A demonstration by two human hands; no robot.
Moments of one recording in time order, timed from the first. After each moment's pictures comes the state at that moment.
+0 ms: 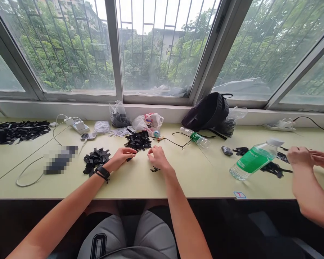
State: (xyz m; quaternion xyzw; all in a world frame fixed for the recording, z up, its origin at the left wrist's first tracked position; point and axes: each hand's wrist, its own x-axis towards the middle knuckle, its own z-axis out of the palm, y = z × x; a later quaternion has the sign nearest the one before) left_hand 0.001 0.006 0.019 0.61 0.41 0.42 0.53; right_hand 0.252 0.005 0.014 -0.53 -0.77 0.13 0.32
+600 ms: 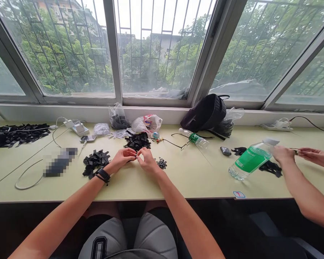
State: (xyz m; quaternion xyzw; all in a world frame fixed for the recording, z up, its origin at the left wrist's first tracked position) left_hand 0.005 0.007 0.013 0.61 0.36 0.45 0.55; right_hand 0.204 -0.002 0.007 -0.44 -0.79 0.19 0.39
